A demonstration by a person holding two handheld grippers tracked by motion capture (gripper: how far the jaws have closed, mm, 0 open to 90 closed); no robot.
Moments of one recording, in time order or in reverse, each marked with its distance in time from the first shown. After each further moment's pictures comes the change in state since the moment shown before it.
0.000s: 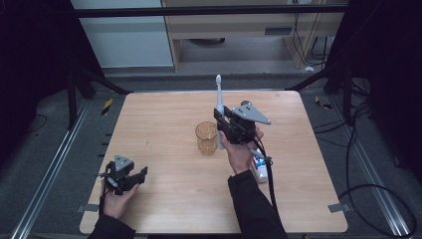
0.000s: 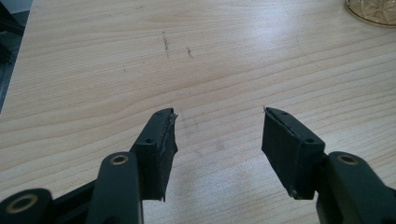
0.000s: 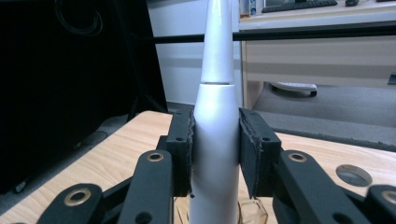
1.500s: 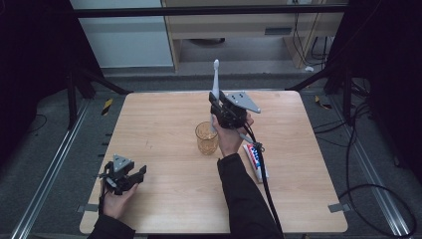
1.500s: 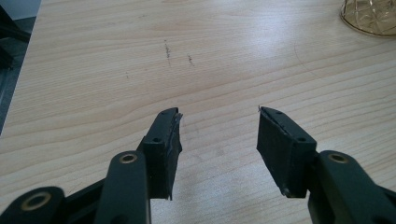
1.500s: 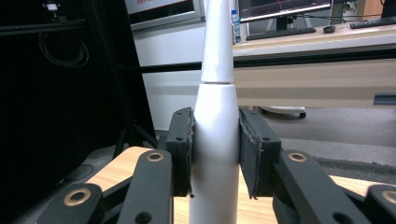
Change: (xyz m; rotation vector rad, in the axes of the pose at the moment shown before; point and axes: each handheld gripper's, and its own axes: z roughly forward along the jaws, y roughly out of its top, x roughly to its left) left arm 0.000 0.000 -0.003 -0.030 -0.001 -0.008; right arm -0.002 0.011 0.046 -0.115 -0.056 0.026
